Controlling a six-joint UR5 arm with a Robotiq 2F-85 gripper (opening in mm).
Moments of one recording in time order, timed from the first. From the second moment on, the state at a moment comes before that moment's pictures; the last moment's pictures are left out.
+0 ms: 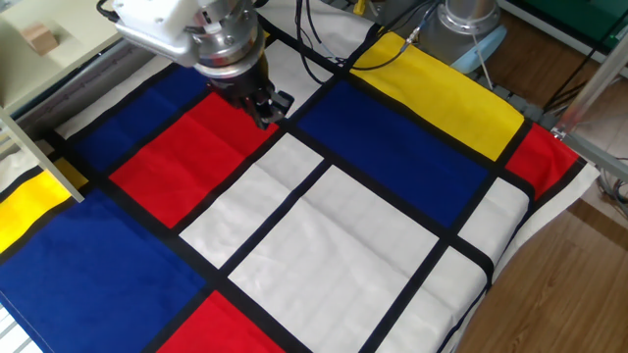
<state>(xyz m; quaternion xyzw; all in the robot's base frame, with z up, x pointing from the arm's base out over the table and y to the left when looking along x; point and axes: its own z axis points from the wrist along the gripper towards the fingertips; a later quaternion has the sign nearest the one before) 0.496 0.031 0.197 0.07 -0.99 -0.04 0.09</state>
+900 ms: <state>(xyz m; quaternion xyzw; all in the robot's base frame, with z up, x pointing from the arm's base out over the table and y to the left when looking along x) 0.521 0.049 0.201 0.03 -1.00 -0.04 0.06</state>
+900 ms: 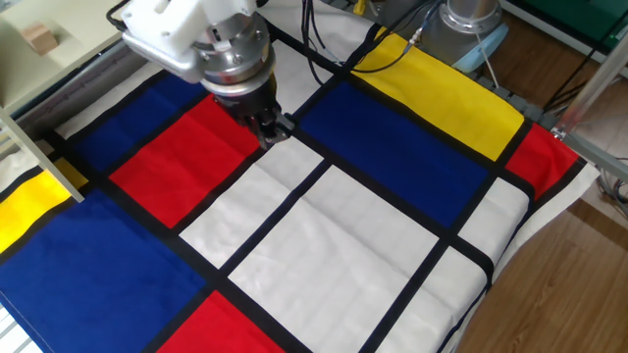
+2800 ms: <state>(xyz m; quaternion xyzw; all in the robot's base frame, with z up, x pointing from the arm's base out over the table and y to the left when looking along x) 0.500 0.009 0.212 -0.01 -1.00 -0.06 0.01</state>
